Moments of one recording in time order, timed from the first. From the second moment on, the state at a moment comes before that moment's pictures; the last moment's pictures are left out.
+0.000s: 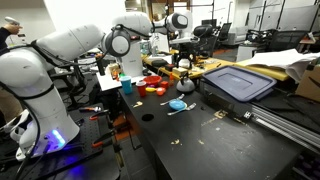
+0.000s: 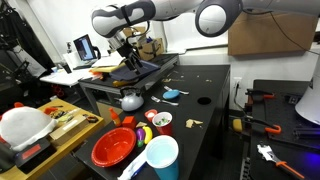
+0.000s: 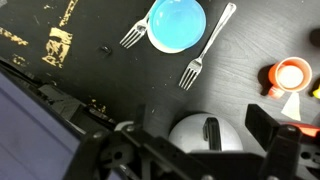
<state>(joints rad) 0.12 1.22 -0.07 -0.36 -0.14 1.35 -0.40</state>
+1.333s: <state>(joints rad) 0.01 1.00 -0.10 -0.36 -0.17 1.37 -0.11</state>
